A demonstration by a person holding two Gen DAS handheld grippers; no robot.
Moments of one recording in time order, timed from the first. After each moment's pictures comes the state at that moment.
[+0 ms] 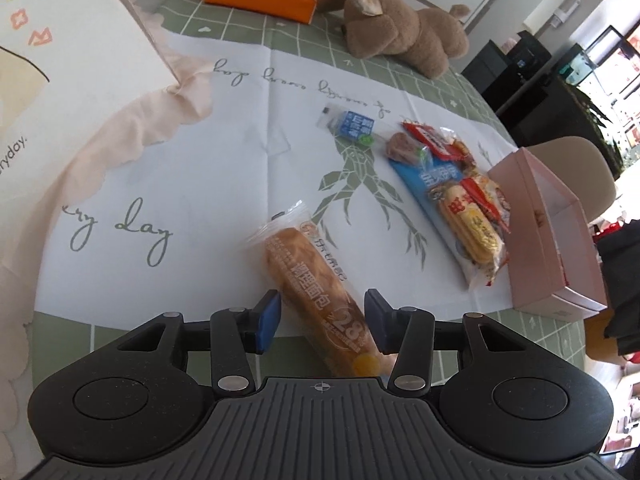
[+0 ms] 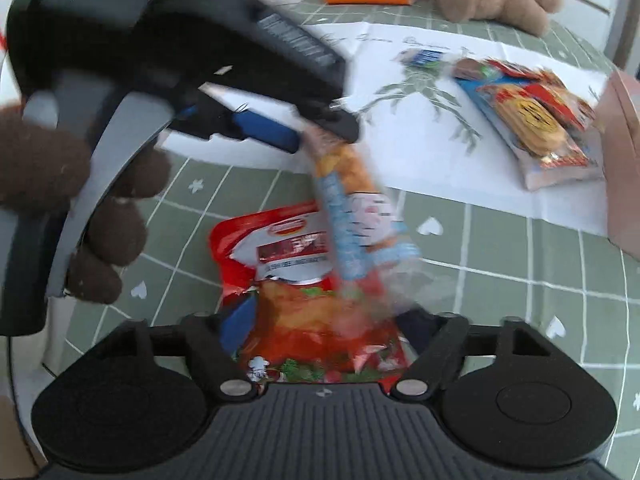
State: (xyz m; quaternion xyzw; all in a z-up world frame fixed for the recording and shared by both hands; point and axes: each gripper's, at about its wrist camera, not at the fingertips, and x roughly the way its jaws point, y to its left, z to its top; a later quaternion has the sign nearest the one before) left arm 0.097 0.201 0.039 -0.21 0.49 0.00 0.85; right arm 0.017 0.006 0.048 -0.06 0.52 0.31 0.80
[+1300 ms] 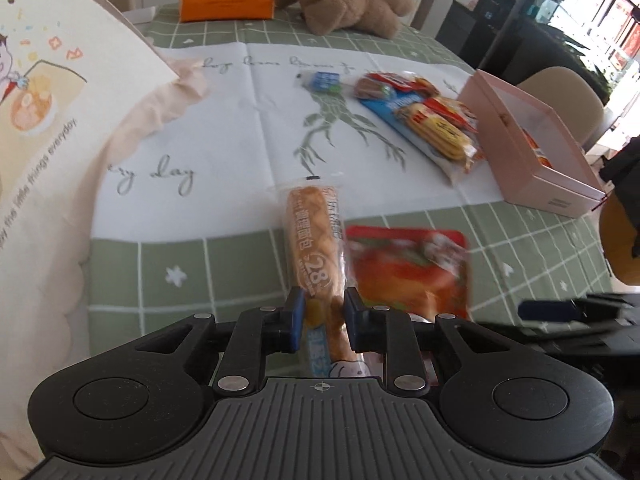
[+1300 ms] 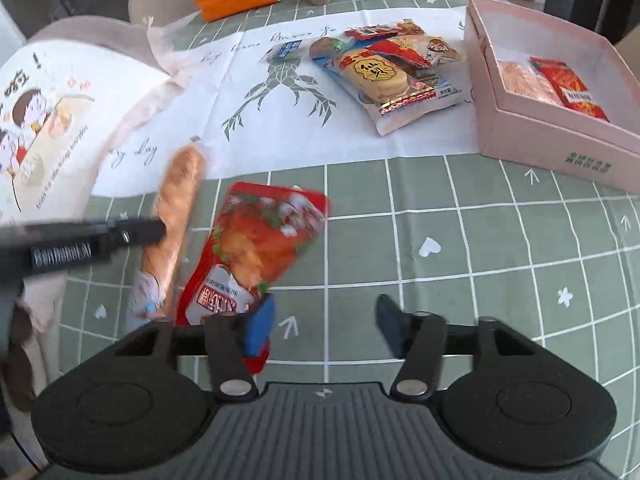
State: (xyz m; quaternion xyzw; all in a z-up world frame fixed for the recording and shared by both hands) left arm 0.008 0.175 0.054 -0.10 0.49 -0.04 0.87; right arm 0.024 -0.050 0.057 0.01 0.54 0.17 0.82
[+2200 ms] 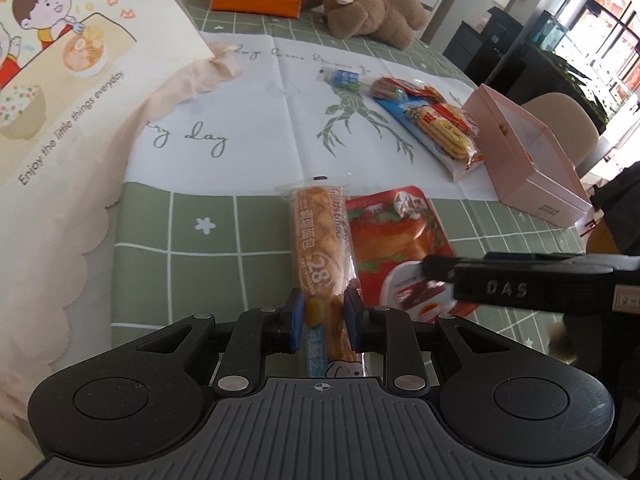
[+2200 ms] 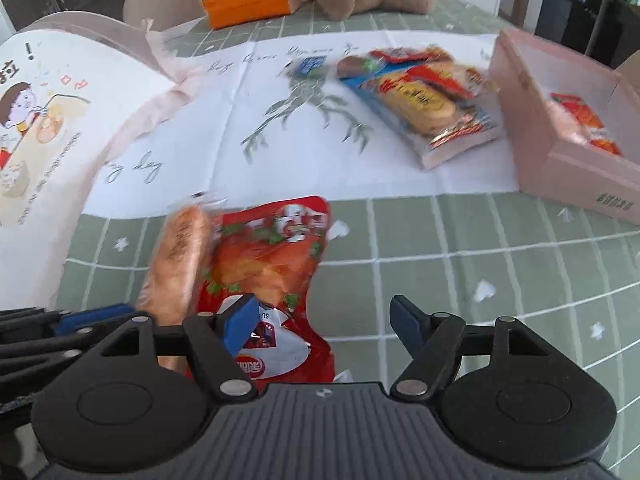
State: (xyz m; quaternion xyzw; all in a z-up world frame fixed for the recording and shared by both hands) left arm -0.027 0.199 0.051 -0.15 0.47 -0.03 0.87; right arm 0.029 0.008 0.055 -0.04 0.51 0.15 0.85
